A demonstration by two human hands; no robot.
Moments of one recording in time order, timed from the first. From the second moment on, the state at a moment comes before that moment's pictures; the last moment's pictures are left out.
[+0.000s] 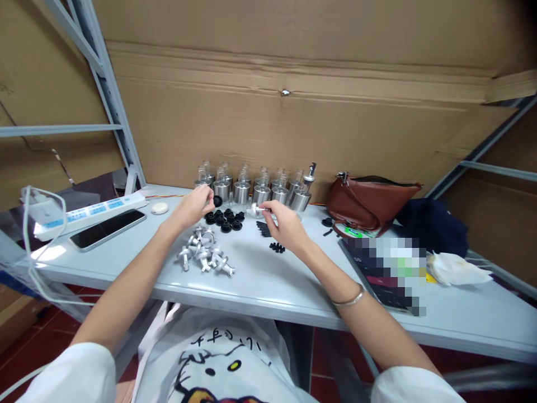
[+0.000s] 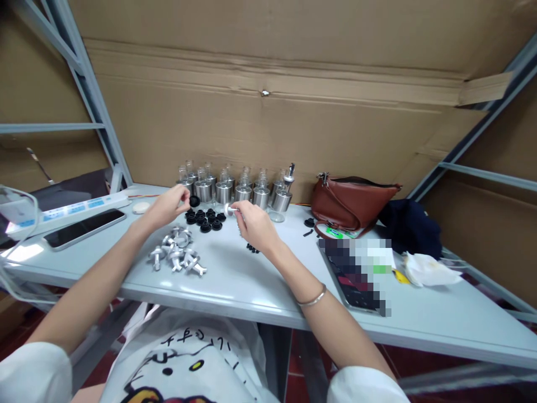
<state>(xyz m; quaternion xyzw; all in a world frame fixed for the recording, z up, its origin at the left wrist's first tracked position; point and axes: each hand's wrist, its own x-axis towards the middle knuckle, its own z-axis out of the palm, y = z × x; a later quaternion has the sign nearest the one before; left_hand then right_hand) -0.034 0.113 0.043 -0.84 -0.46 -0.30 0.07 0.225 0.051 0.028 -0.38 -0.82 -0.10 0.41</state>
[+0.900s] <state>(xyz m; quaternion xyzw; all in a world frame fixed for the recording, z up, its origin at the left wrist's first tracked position) 0.009 0.083 0.026 -0.86 -0.21 -0.44 0.13 0.217 0.048 0.036 -0.29 -0.66 0.45 0.52</state>
